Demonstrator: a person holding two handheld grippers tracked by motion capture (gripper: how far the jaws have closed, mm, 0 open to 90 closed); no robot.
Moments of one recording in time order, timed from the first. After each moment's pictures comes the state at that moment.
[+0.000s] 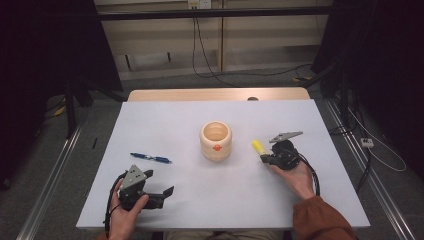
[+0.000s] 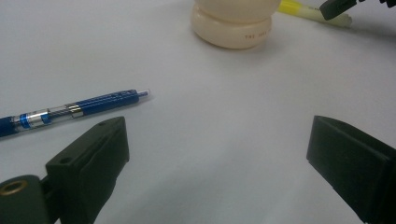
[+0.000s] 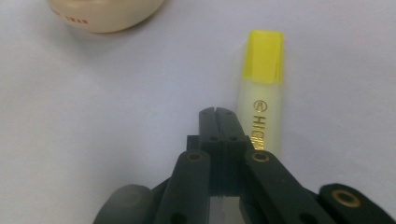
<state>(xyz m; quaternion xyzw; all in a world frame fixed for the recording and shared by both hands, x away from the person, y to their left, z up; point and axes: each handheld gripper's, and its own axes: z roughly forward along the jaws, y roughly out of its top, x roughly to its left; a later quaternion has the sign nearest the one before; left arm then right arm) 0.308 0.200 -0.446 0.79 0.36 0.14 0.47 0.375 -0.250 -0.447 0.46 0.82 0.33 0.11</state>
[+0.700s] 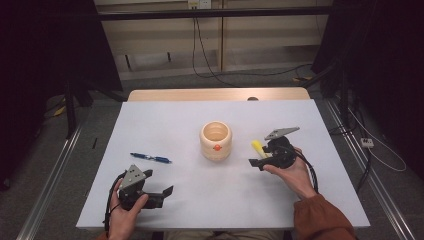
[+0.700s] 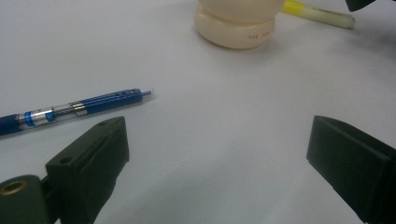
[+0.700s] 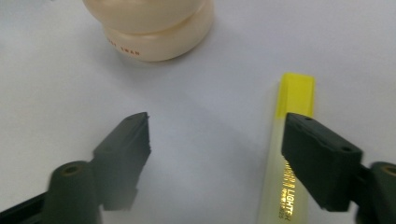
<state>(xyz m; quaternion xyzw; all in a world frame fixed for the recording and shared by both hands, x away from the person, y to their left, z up) 0.309 0.202 -0.446 0.79 0.37 0.14 0.46 0.377 -0.235 -0.426 0.42 0.83 0.35 0.10</state>
